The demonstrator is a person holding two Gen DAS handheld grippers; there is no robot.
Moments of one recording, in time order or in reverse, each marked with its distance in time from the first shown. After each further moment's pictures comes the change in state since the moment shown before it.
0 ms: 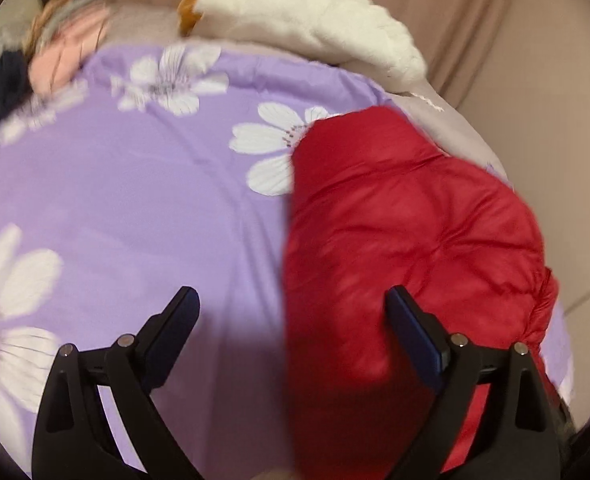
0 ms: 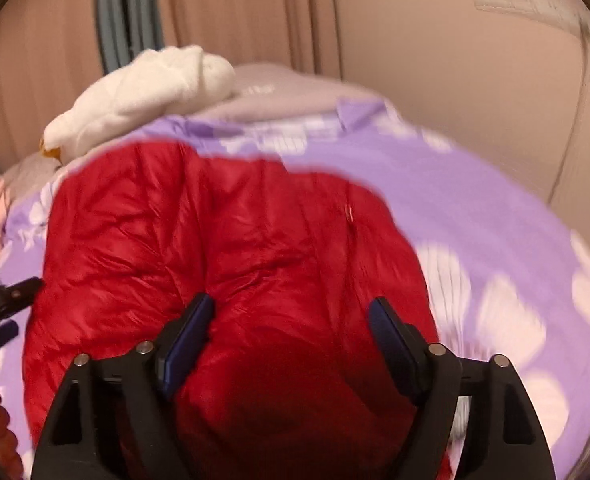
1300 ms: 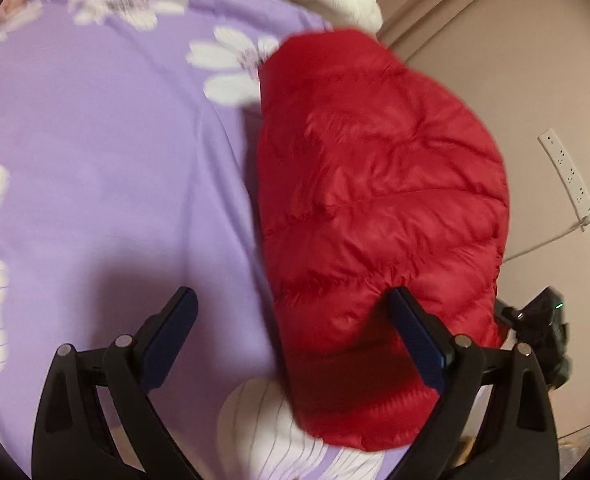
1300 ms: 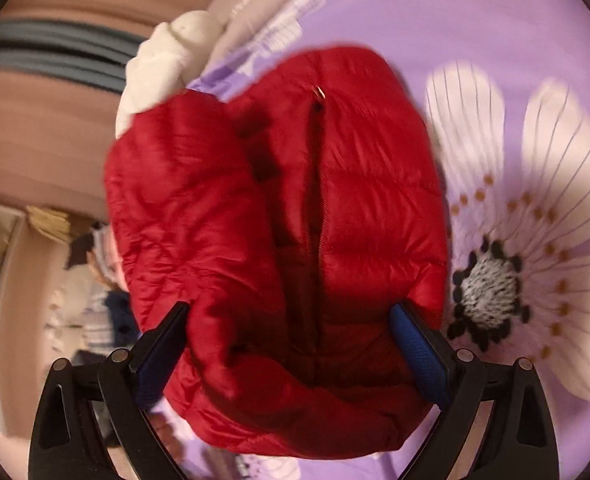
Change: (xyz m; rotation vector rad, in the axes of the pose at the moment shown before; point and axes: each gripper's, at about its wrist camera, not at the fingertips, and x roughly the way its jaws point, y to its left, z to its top) left arm 0.019 0.028 -0.027 -0.139 0.284 -0.388; right arm 0.044 -0.072 -0.008 0.468 0.486 0.590
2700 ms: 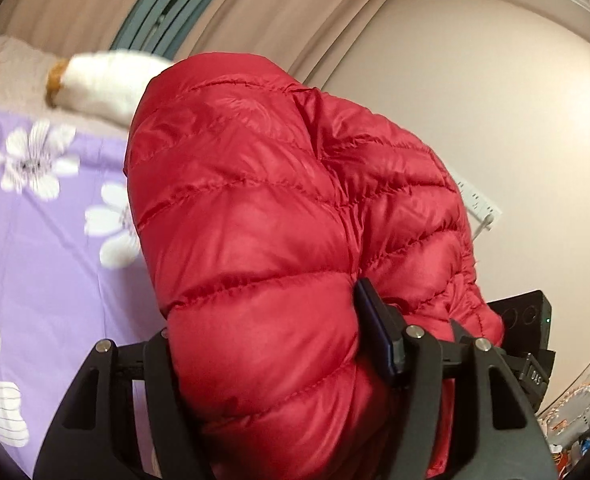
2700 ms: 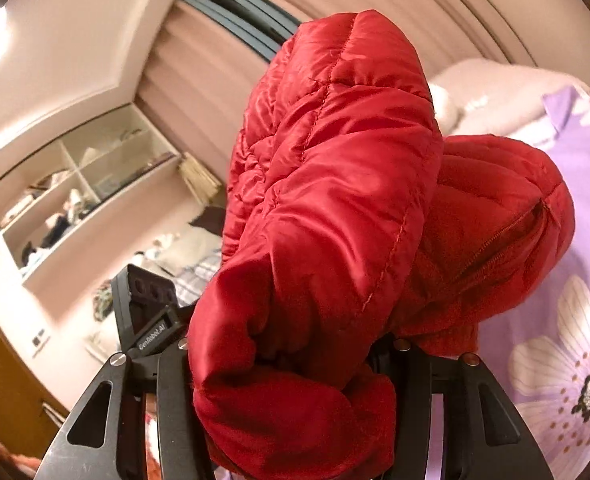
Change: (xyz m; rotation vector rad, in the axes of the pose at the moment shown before) left arm -0.130 -0.099 0.000 0.313 -0.387 -0.265; right arm -0.073 0.183 -0.096 -0.591 -0.257 0.430
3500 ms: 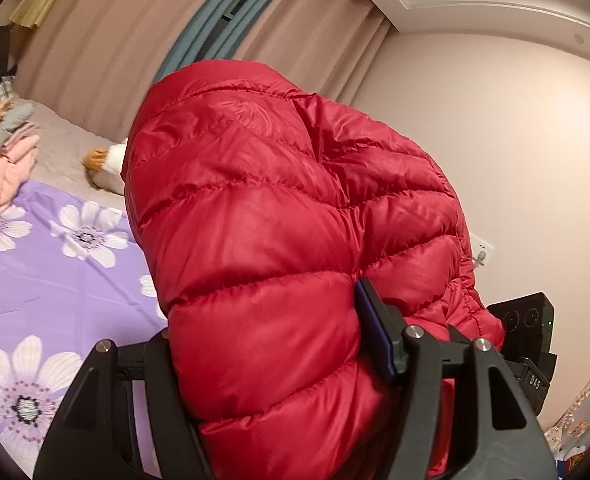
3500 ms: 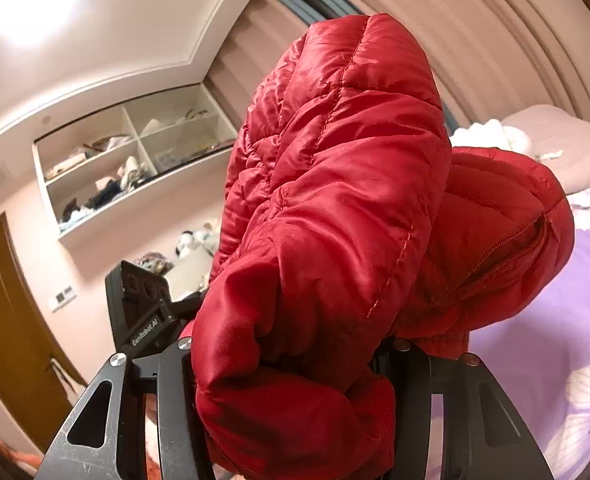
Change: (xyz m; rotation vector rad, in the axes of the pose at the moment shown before) left arm -0.139 -0.033 0.010 0.060 -0.214 0.086; right arm 0.014 0.036 -0.003 -0.180 0.003 0.143
